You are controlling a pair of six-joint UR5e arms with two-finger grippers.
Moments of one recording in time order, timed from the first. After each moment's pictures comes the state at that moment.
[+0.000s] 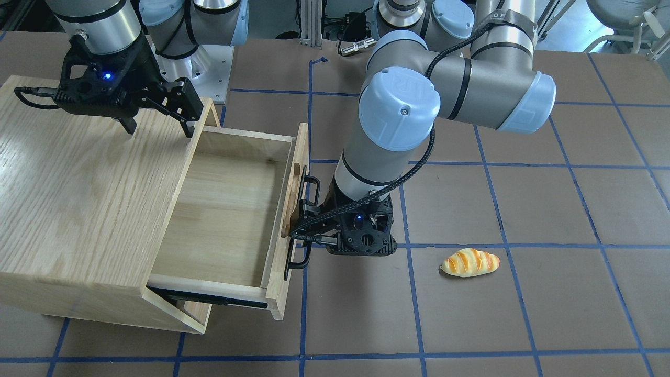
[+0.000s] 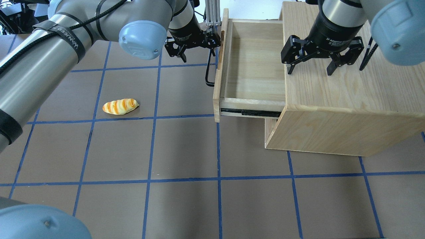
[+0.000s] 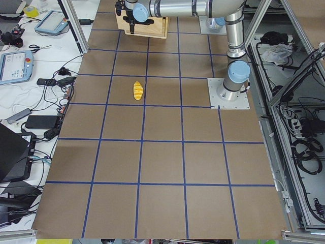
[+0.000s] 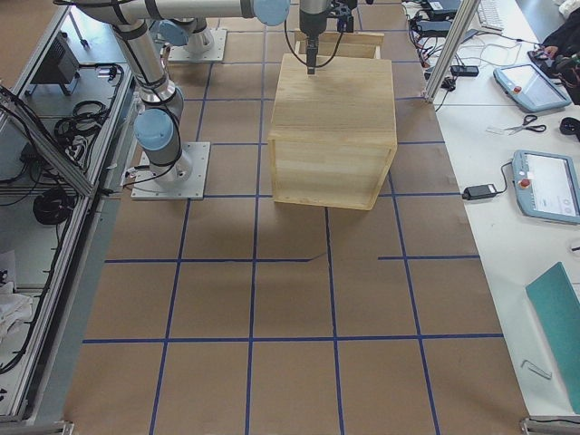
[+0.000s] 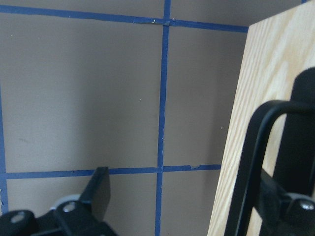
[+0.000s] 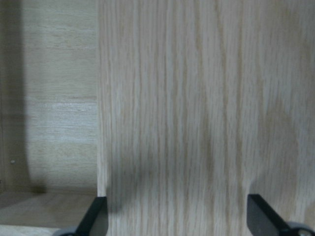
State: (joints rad) left arm -1.80 -1.99 -1.35 -1.21 1.42 -0.30; right arm 1.59 -1.58 1.57 -1.60 -1.55 0.10
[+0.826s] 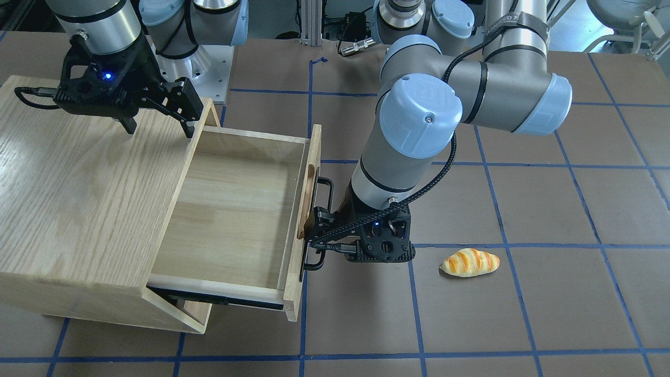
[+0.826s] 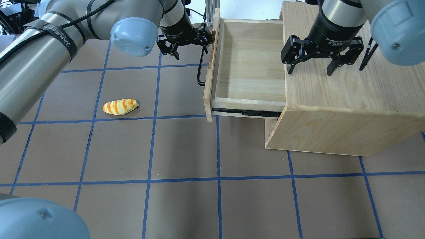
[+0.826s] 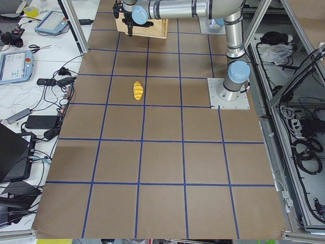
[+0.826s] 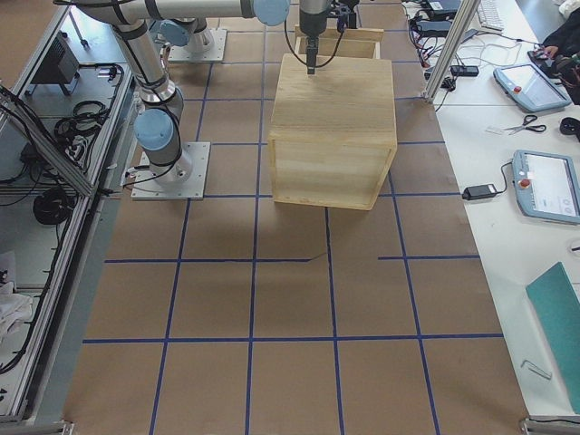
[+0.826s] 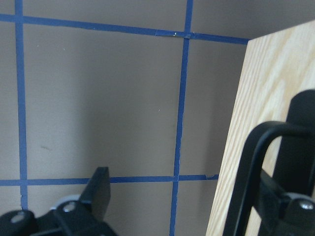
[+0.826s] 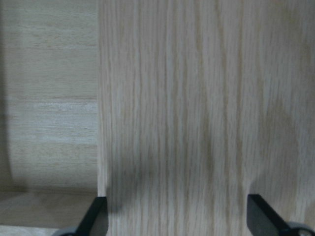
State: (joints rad) left arm -1.77 -1.99 -1.35 -1.21 1.42 -0.29; right arm 1.59 -1.58 1.57 -1.60 -1.55 0.10
